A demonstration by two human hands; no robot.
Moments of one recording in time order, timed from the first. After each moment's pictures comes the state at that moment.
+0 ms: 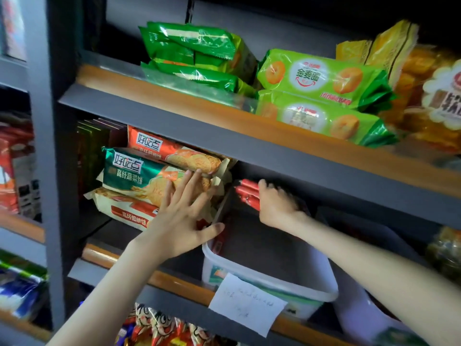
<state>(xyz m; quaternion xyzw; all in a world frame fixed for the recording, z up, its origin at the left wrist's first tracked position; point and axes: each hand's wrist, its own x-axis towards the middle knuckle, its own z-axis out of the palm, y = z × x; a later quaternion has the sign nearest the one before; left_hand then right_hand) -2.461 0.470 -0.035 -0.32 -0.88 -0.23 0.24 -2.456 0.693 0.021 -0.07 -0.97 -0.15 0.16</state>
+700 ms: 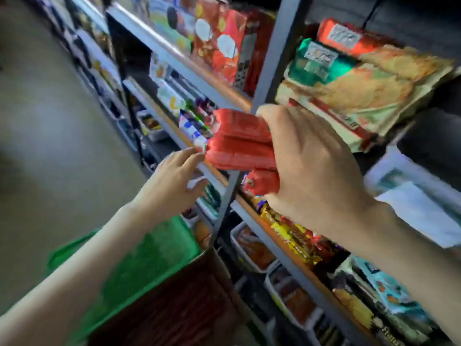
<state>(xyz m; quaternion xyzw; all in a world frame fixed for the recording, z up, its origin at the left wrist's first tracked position) -2.269 0.239 -0.160 -0.08 -0.94 -0.24 0.21 -2.275 0.452 -0.011 0.48 -0.81 0.07 0.34</state>
